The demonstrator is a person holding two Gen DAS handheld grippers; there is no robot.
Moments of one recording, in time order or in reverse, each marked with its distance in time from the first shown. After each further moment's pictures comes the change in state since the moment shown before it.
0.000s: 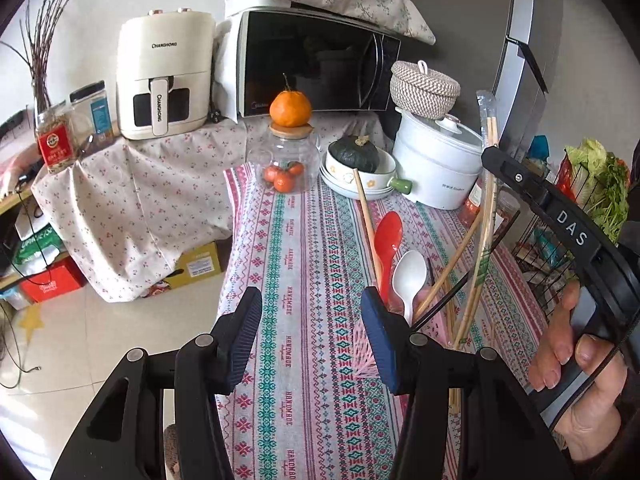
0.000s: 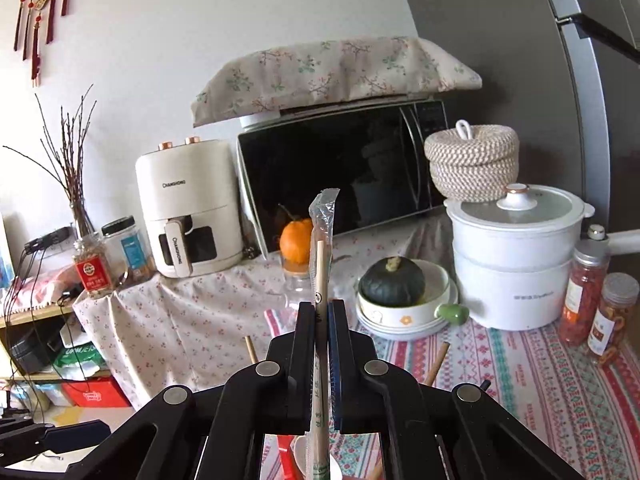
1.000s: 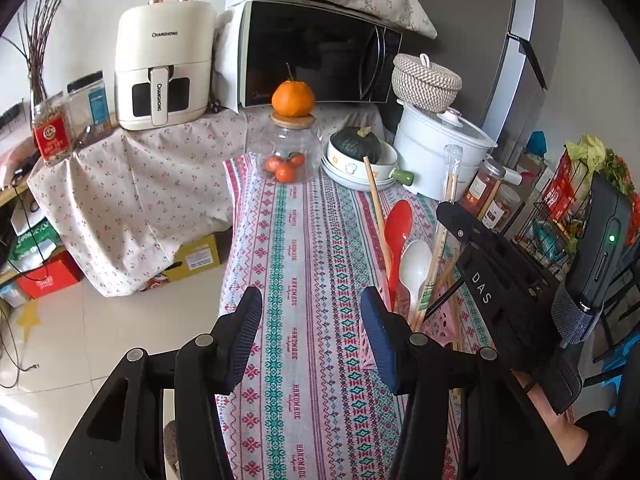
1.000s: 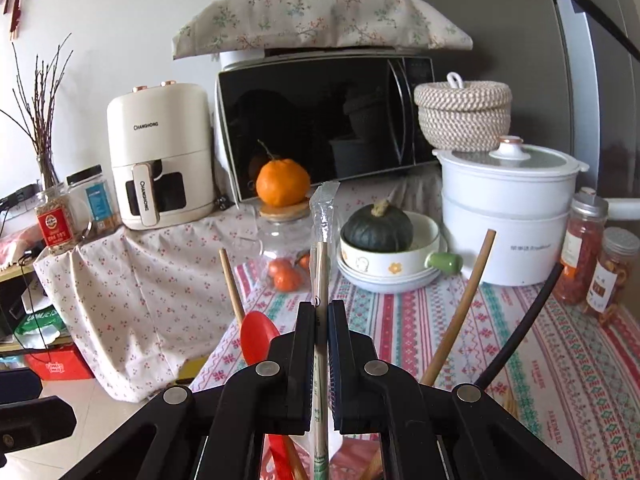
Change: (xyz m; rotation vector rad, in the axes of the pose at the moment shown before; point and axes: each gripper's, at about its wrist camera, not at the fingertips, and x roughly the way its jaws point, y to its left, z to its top) left arm 0.005 0.012 0.000 -0.011 0.035 -0.021; right arm 0.030 0.010 -0.055 -0.021 0.112 -0.085
